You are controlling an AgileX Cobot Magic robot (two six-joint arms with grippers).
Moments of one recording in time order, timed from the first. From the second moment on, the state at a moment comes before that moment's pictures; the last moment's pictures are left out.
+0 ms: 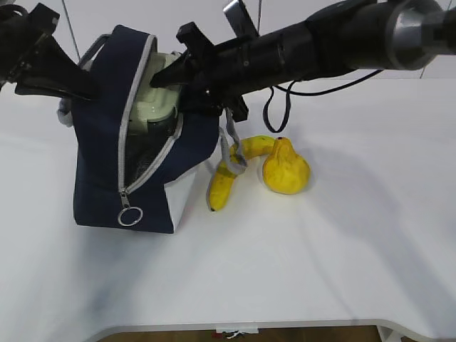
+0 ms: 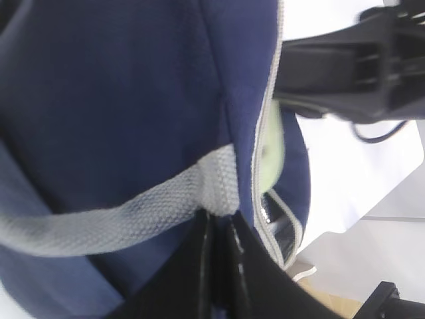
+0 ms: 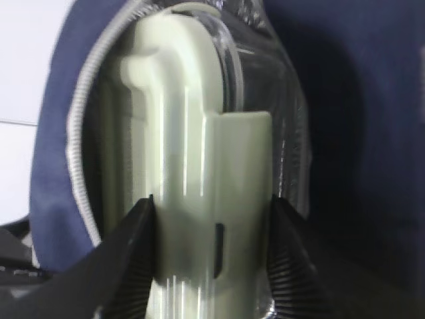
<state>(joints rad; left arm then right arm) -0.07 1.62 -1.30 -0.88 1.05 0.45 0.37 2.12 -1.67 1.37 0.79 -0.44</state>
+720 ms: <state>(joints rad) -0.07 1.66 -1.30 -0.73 1.05 0.47 0.41 2.22 -1.68 1.31 0.68 -0.44</state>
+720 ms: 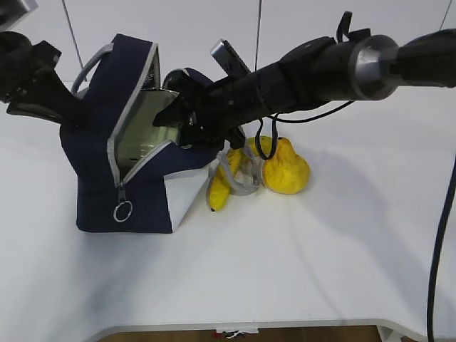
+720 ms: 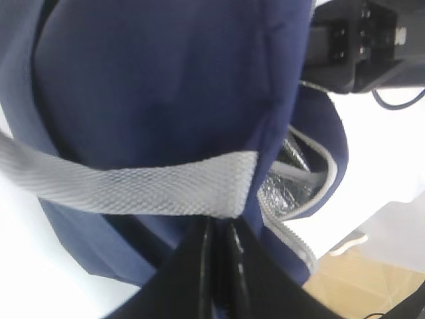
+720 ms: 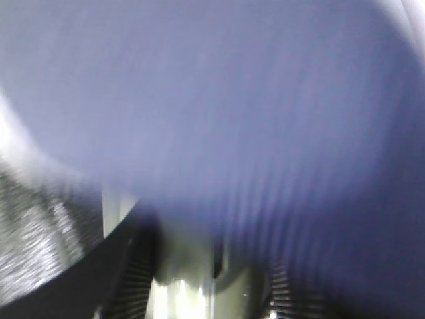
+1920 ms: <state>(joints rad) -0.07 1.70 -1.30 -0.73 1.06 0.47 0.41 2.31 -1.77 1.23 0.79 -0.44</state>
